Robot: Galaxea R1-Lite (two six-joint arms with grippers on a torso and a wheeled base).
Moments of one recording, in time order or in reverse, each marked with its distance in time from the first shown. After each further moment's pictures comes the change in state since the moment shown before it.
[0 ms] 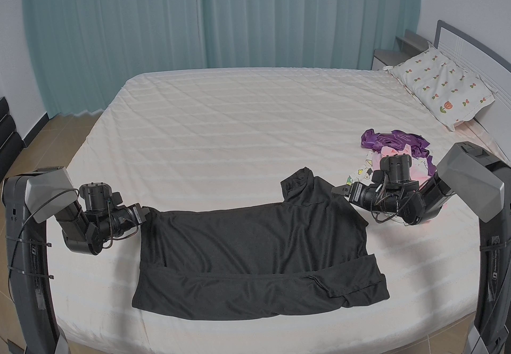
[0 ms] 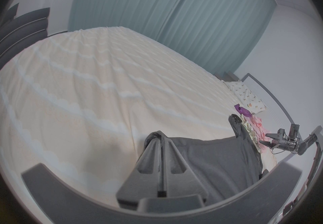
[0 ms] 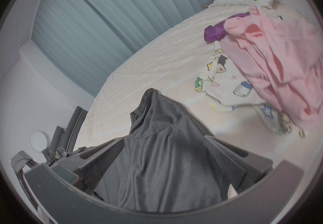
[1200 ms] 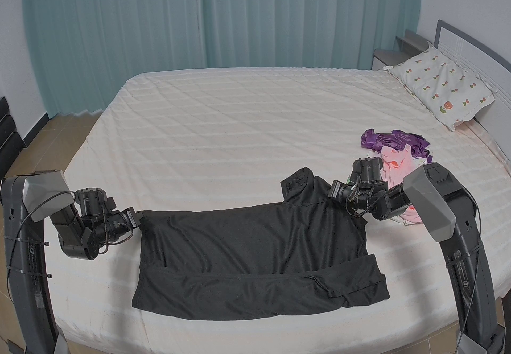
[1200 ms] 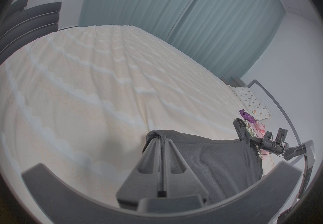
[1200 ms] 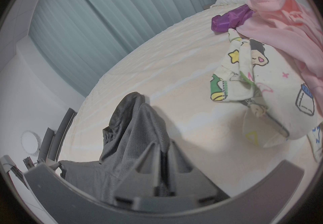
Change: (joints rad) left arm 0.033 -0.001 0.063 -0.048 0.028 -0.053; right arm 0.023 0.350 -0.568 0.193 -0.081 0.007
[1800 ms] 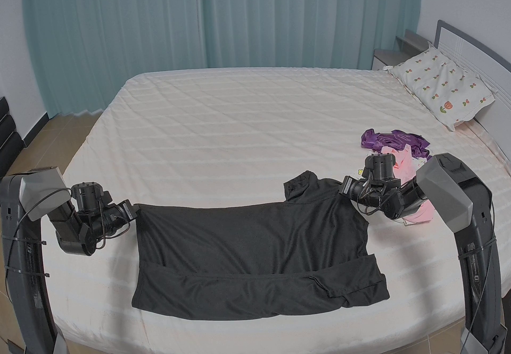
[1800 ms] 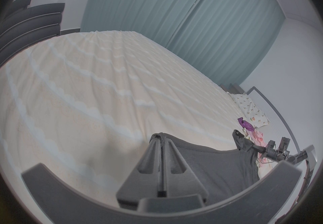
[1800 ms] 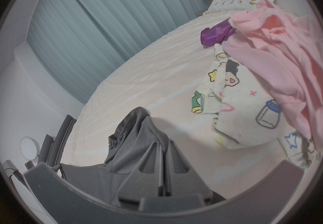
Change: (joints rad) left arm 0.014 -0.017 -0.024 -0.013 0.006 -0.039; right arm -0.026 -0.119 0.193 -0.102 -0.026 0.018
